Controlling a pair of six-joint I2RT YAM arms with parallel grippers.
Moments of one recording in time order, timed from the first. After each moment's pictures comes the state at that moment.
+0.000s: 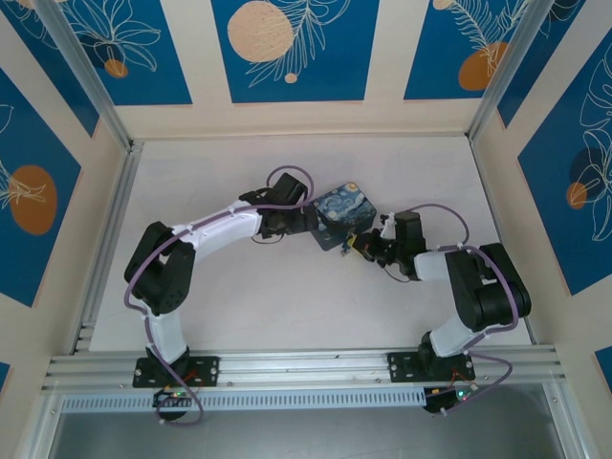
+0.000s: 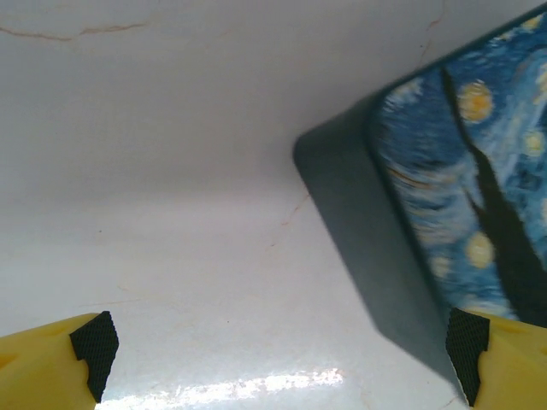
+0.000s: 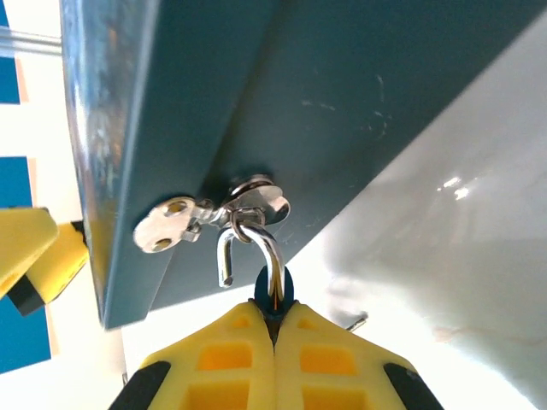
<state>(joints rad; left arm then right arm) -0.70 1.85 1.38 -0.57 -0.07 -0.76 0.21 1.56 0.48 0.38 -0.63 0.90</state>
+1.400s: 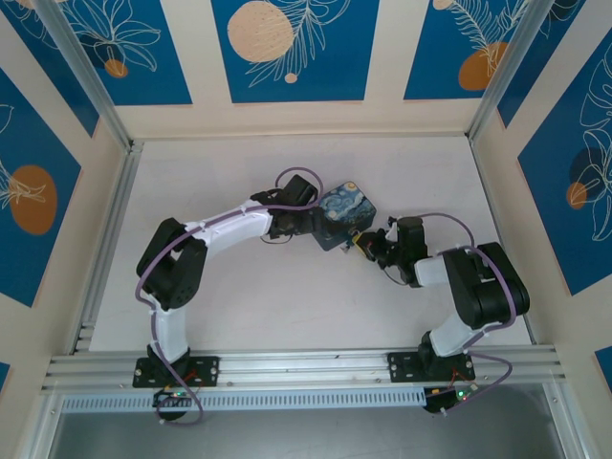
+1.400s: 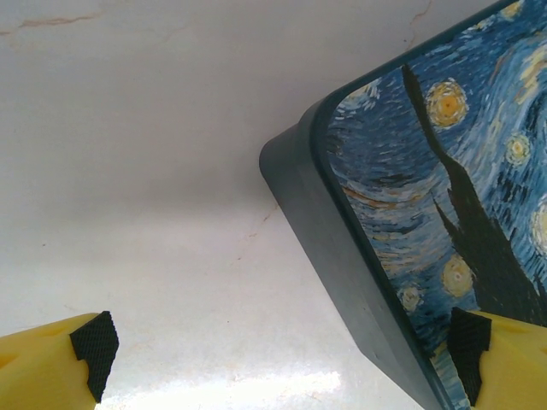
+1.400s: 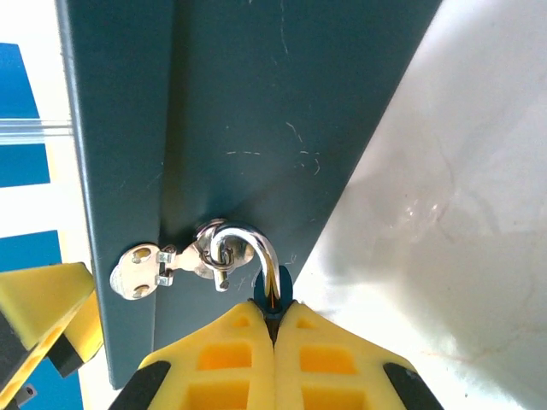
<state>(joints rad) -0.73 1.93 1.44 -0.57 -0.10 -0.79 0.18 1.59 0.42 0.56 -0.54 1.08</state>
